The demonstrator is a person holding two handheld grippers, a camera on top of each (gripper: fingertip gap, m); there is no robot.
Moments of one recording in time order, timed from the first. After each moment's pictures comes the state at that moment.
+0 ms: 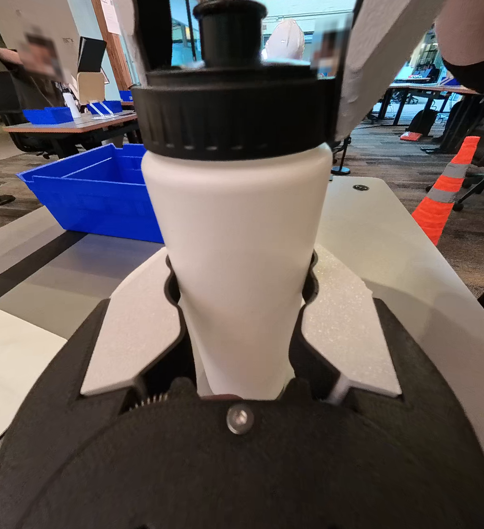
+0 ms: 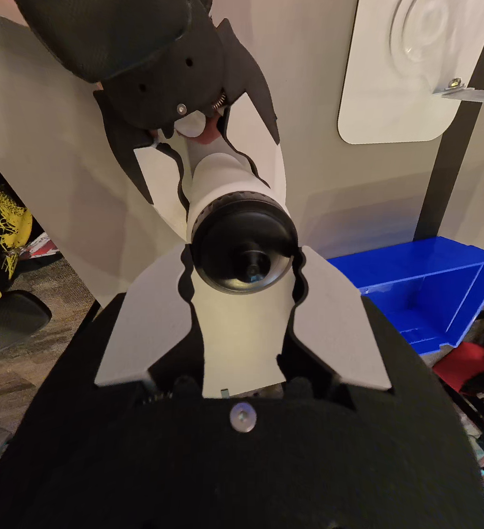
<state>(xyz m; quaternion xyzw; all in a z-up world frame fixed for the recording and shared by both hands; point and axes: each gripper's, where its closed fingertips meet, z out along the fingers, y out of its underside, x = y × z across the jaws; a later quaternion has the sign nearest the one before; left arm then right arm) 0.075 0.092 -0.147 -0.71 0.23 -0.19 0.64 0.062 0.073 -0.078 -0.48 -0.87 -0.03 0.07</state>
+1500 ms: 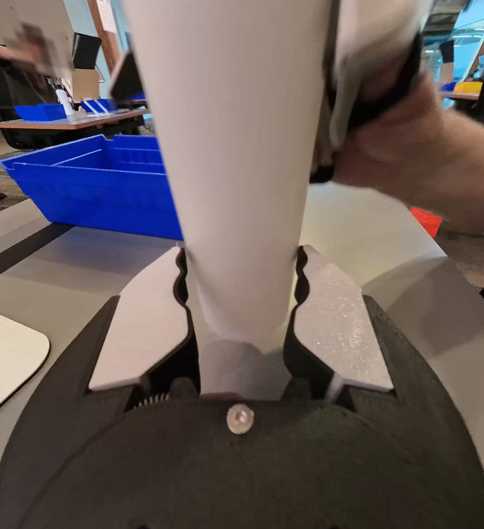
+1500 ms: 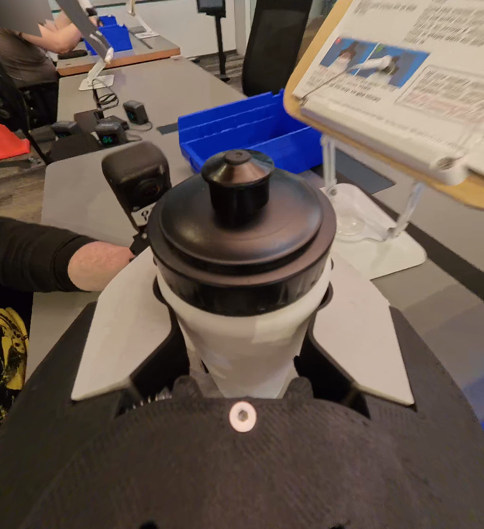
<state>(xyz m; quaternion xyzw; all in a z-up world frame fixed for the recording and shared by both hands) 0.081 0.093 -0.164 -0.71 0.23 -0.20 0.64 0.040 0.079 -0.086 -0.50 -0.64 0.48 0.33</state>
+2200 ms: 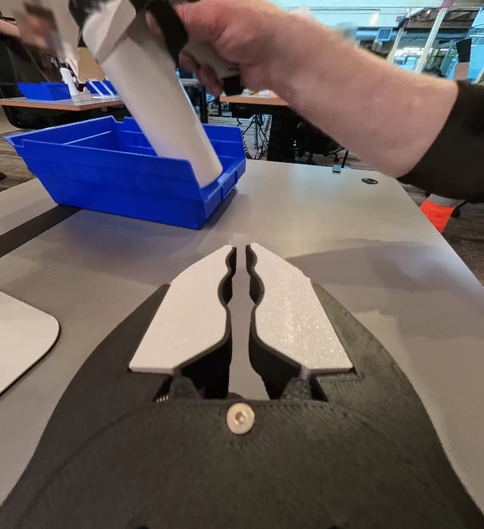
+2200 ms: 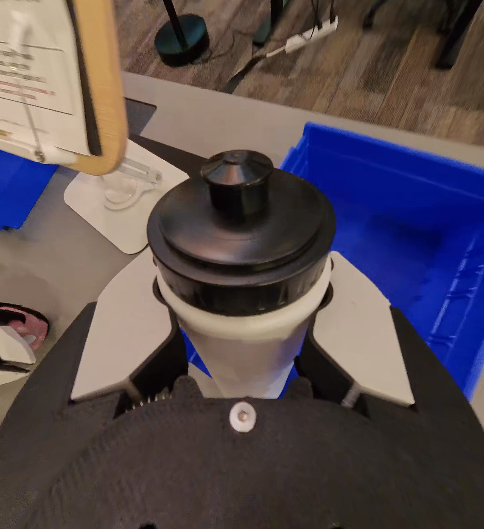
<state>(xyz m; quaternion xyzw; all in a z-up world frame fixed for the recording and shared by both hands) 0.068 0.101 -0.172 -0.72 0.21 -0.20 0.63 0.054 0.363 -0.101 -0.76 -0.49 0.31 0.28</state>
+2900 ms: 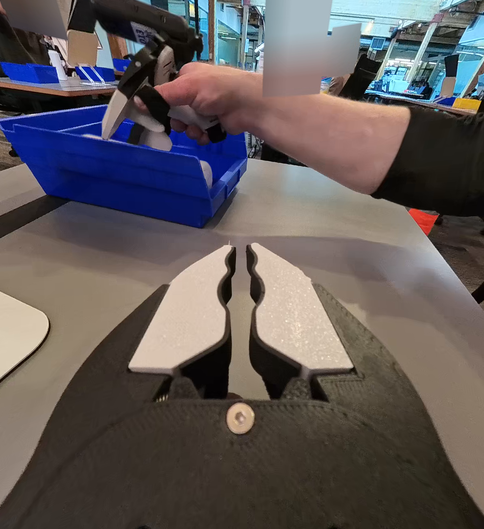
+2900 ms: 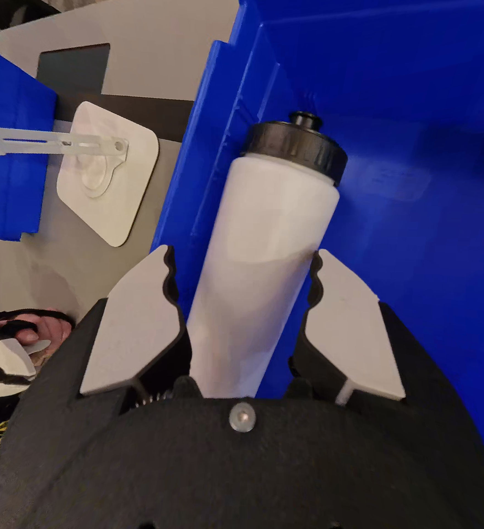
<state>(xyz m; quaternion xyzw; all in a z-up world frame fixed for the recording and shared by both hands) 0.065 0.105 -0.174 -0.73 0.20 -0.23 0.62 0.043 0.385 -0.194 -0.82 -0.44 0.35 0.12</state>
